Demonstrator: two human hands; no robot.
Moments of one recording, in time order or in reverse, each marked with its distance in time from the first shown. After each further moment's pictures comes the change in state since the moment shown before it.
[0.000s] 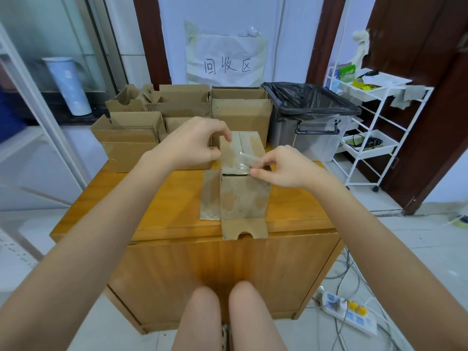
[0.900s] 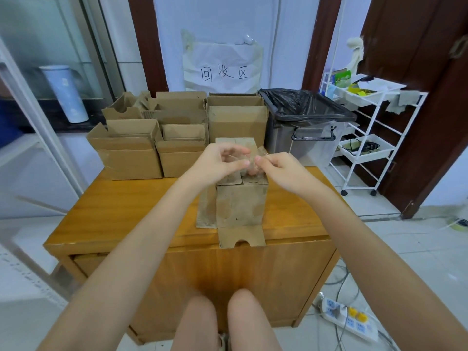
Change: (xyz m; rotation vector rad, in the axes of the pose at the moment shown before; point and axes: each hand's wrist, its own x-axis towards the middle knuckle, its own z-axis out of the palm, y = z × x) left_hand 0.012 0.026 0.052 -0.721 0.062 -0.225; right_hand 0.003 0.012 0.009 0.333 0.135 0.202
